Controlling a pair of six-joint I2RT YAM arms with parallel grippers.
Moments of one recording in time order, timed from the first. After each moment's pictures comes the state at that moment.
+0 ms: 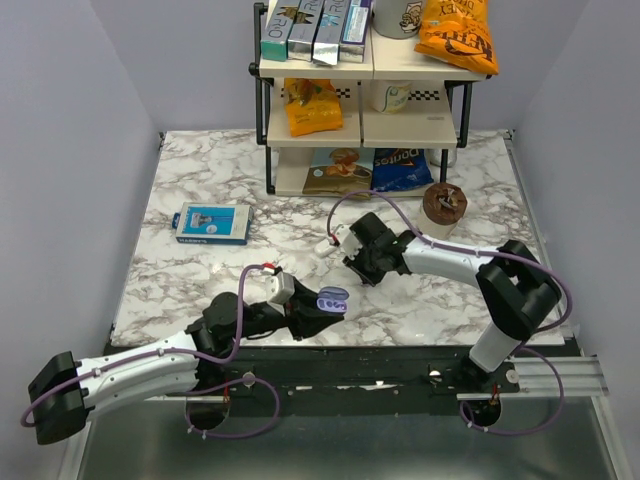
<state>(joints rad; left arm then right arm) -1.07 0.66 0.22 0.63 0.30 -0.31 0.75 1.67 0.96 -0.39 -0.06 -0.24</state>
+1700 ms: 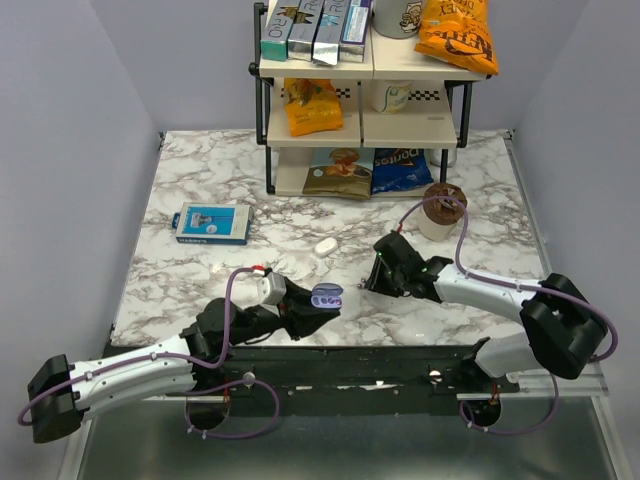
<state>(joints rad) -1.12 0.57 0.19 0.60 0.16 -0.32 0.76 1.38 0.67 -0.26 0.14 0.91</state>
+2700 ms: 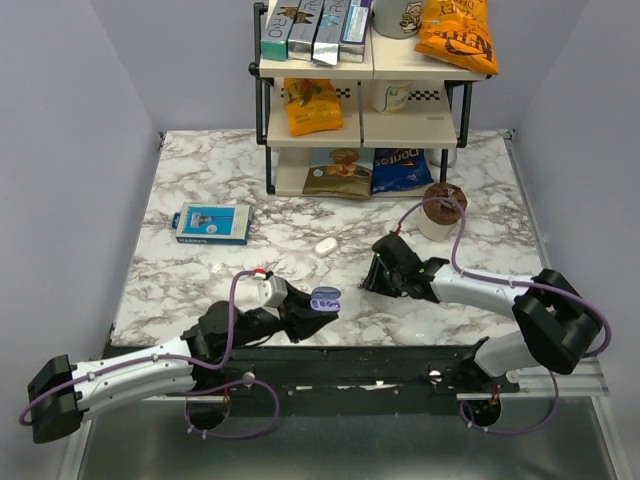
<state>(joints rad) -1.13 0.56 0.15 0.60 0.14 -0.32 0.76 1.44 0.67 -0.19 0.15 0.92</state>
